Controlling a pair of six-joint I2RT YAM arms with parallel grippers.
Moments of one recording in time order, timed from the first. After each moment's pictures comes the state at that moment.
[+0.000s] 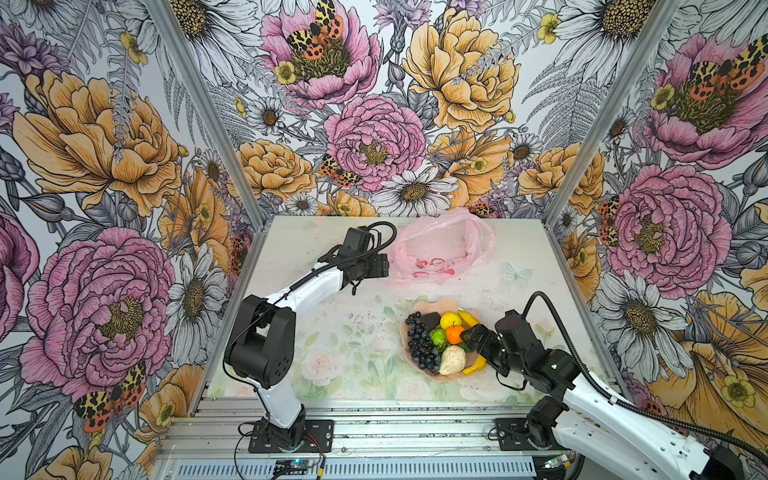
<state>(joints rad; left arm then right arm) -0.41 1.73 1.28 -0.36 0.04 -0.40 0.62 0.75 0.46 -0.56 -0.02 1.14</state>
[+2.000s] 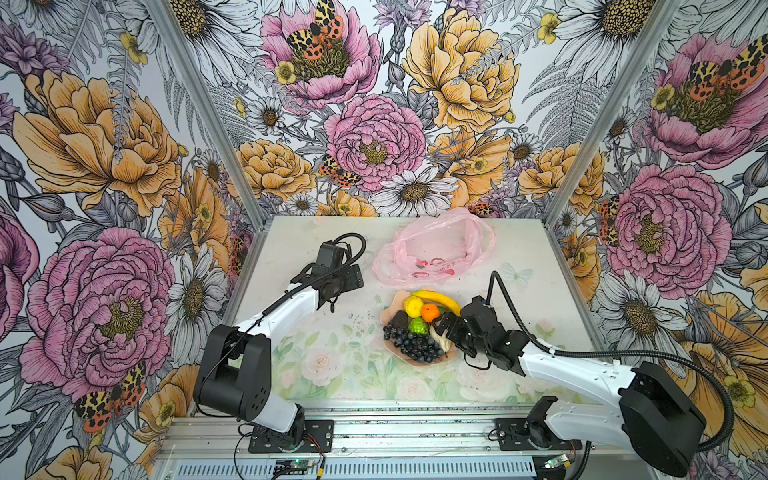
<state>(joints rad) -0.30 1.50 1.00 -0.34 -0.04 -0.51 0.70 1.22 0.54 -0.13 -0.01 1.15</state>
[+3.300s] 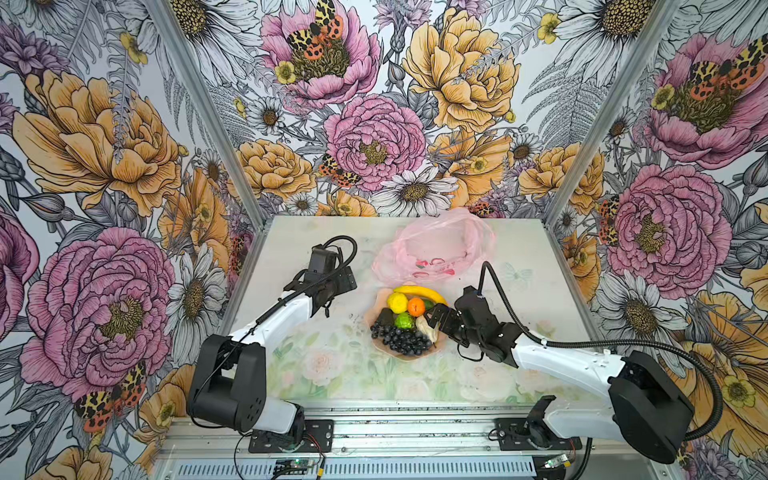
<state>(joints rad) -0.26 1.44 0.92 -0.28 -0.08 -0.54 0.70 1.26 0.60 -0.10 -0.01 1.07</state>
